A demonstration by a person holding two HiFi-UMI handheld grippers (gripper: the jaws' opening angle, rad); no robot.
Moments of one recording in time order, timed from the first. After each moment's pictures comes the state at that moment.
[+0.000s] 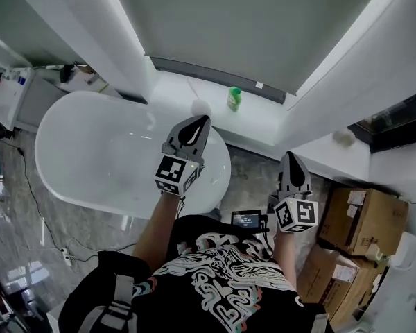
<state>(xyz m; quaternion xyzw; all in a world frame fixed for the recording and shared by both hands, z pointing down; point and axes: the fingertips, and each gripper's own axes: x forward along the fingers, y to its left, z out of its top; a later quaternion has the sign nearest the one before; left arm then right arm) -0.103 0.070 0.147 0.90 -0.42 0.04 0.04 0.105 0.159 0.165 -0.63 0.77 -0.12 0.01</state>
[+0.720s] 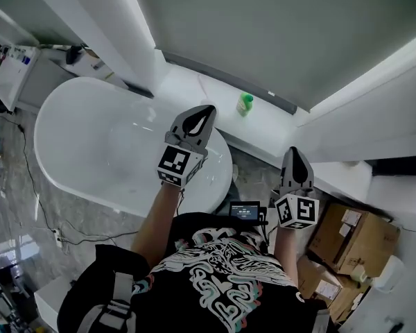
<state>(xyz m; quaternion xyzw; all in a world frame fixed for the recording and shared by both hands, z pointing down) -0.117 -0.014 0.159 0.89 -0.45 0.05 0.03 0.092 0.060 0.178 -0.60 0.79 -0.10 -0.01</state>
